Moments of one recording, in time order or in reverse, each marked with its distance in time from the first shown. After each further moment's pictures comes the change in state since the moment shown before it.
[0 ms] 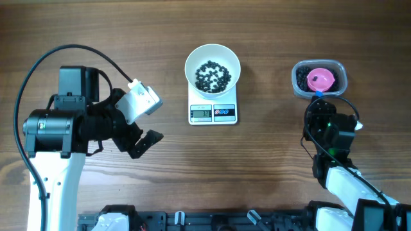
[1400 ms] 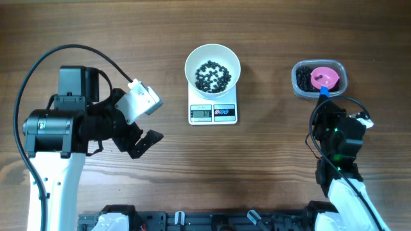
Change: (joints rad) left arm 0.000 0.000 0.000 0.000 0.000 0.000; right arm 0.000 -0.248 0.007 -0.077 0.033 -0.034
